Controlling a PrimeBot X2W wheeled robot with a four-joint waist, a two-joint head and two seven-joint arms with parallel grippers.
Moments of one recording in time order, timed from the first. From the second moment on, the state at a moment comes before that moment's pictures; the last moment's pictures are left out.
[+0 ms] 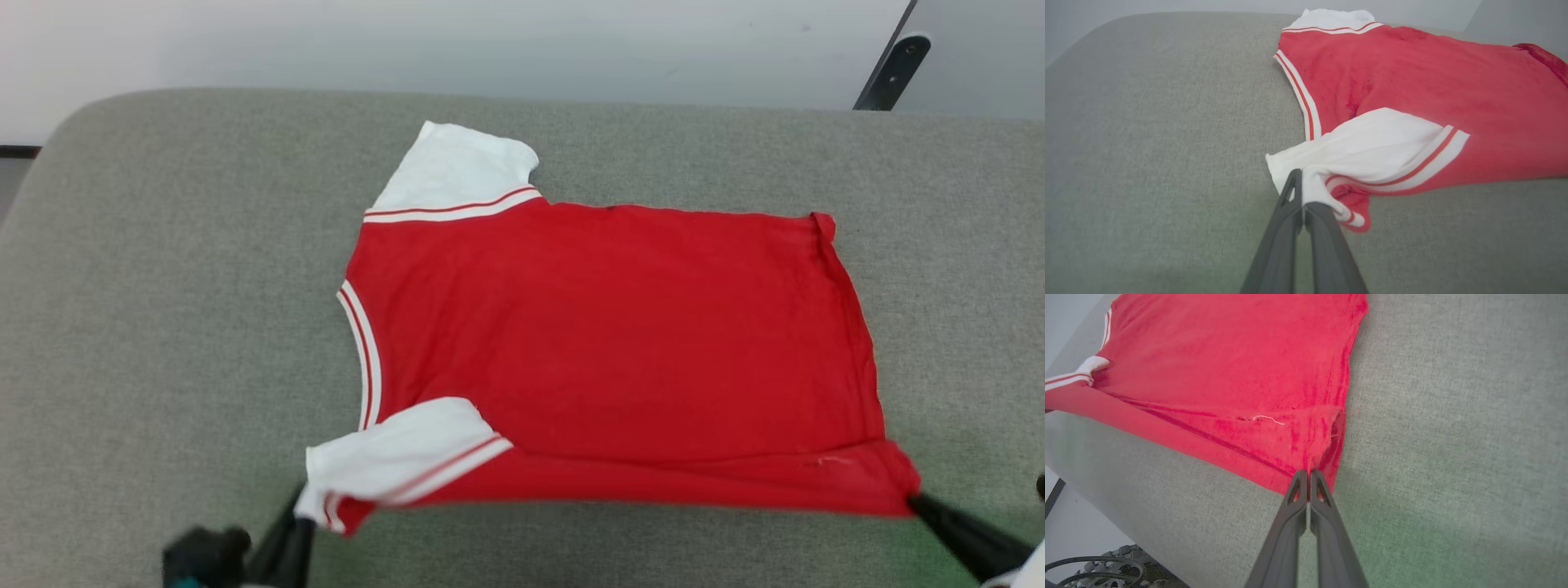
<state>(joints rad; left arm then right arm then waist) -0.03 0.73 -0.69 -0.12 -0.83 0.48 -0.26 -0.01 -0.84 0.46 0.04 1.01 0.13 0.09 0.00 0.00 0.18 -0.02</state>
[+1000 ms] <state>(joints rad) -0.56 0.68 -0.78 0.30 -0.86 0.16 0.16 -0.61 -0.68 0.71 0.36 0.93 0.13 0.38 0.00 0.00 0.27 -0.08</state>
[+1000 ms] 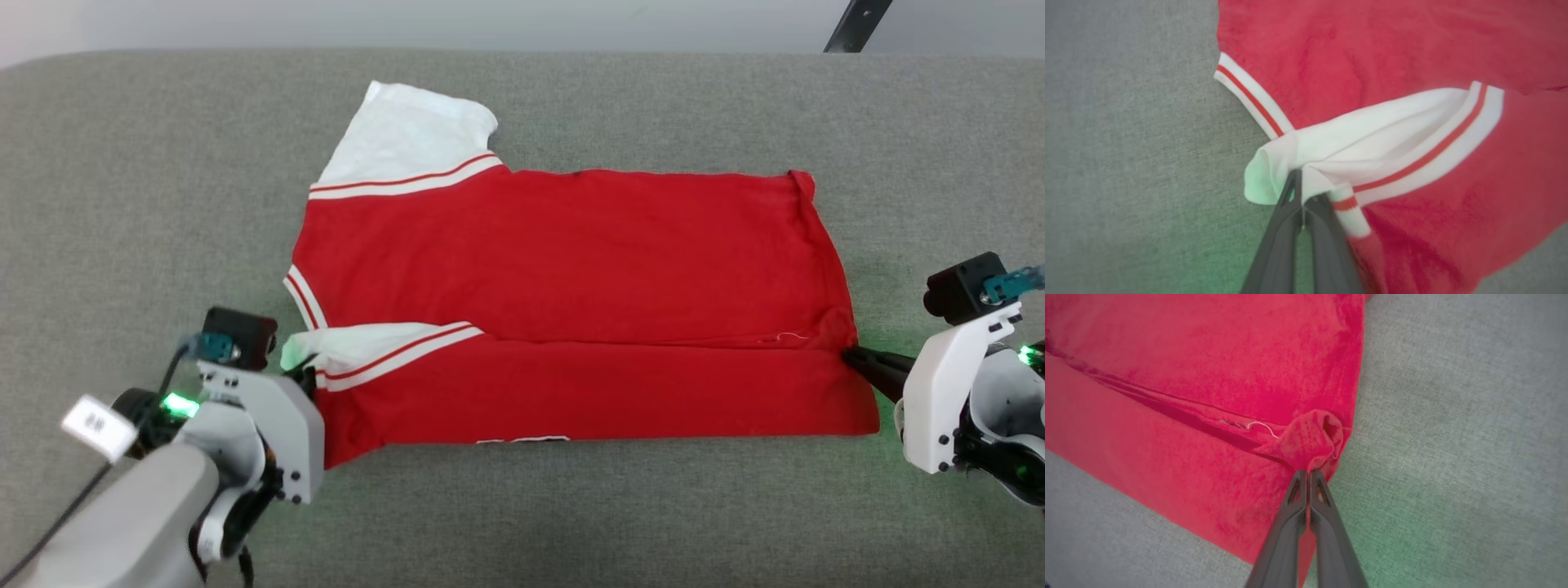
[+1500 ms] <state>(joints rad) -0.77 0.58 -0.79 0.54 -1.01 0.09 0.50 -0.73 -0.67 0.82 0.46 1.00 0.13 0.37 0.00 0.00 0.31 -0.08</state>
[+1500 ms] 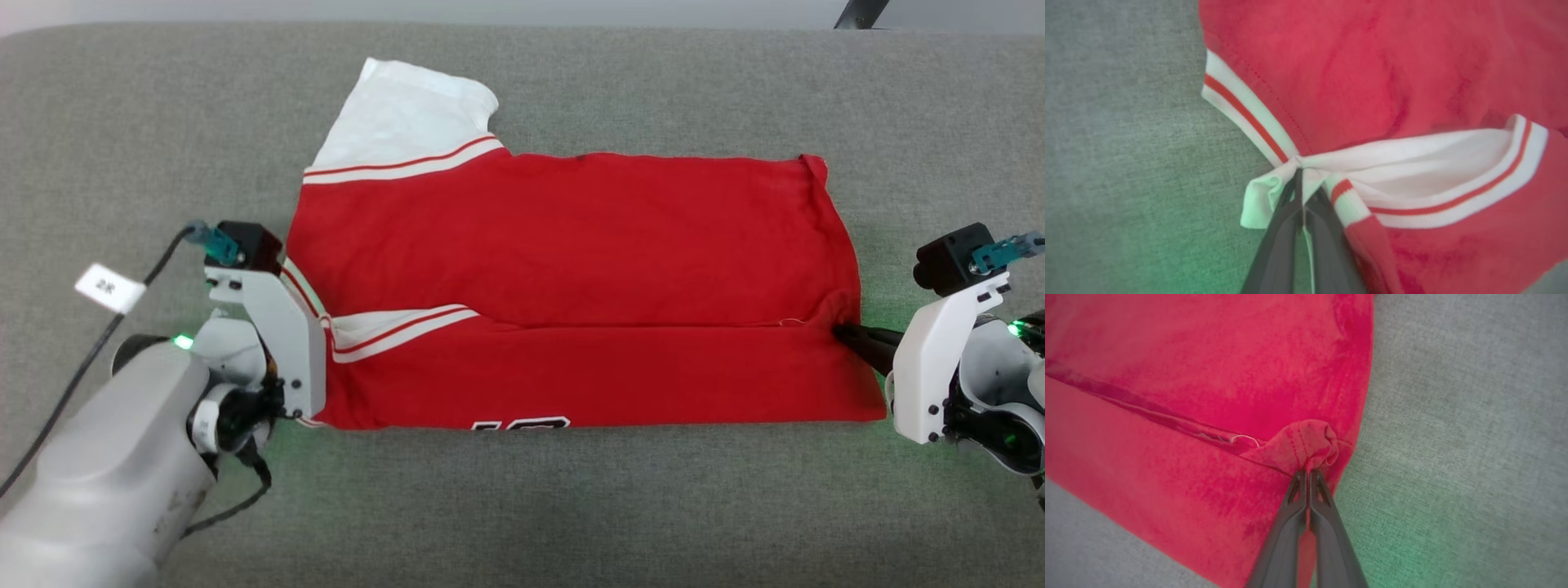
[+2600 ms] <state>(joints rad) -0.77 0.70 -0.84 0.36 -1.01 0.25 0.77 -0.79 -0.66 0.98 0.56 1.09 0.13 0.29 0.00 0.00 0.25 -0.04</state>
